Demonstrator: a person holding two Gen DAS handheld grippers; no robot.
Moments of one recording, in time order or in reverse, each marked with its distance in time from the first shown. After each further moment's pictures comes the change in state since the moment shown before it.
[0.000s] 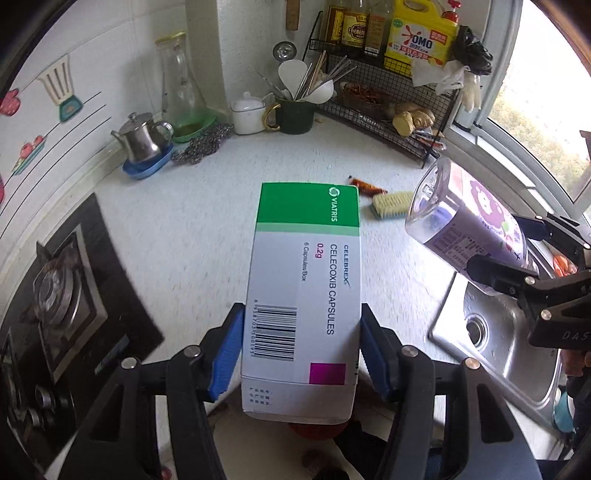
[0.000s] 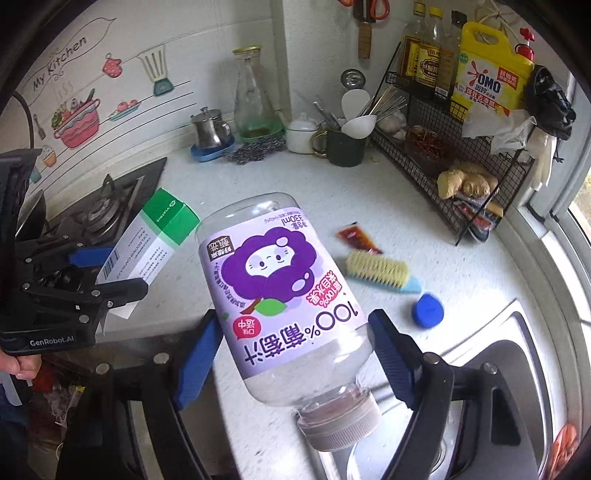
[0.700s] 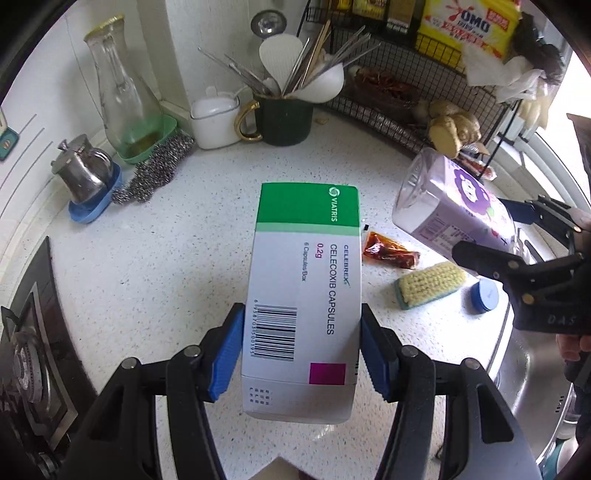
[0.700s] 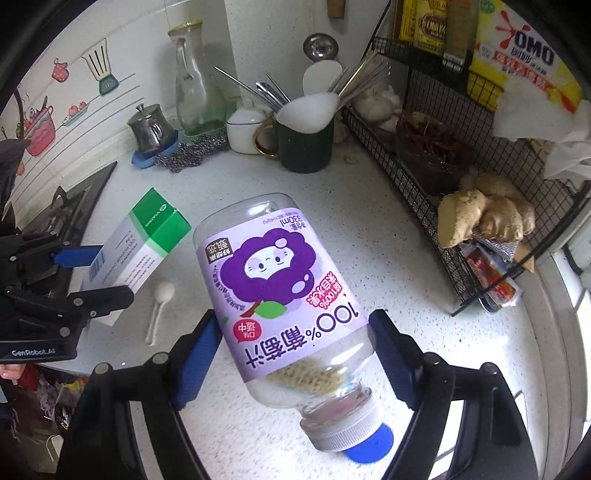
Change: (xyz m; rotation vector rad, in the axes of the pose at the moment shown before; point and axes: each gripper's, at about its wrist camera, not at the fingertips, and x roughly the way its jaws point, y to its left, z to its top) left arm 0.135 -0.009 0.134 0.000 0.073 0.009; right arm 0.111 -0.113 0.086 -0.035 0.057 0.026
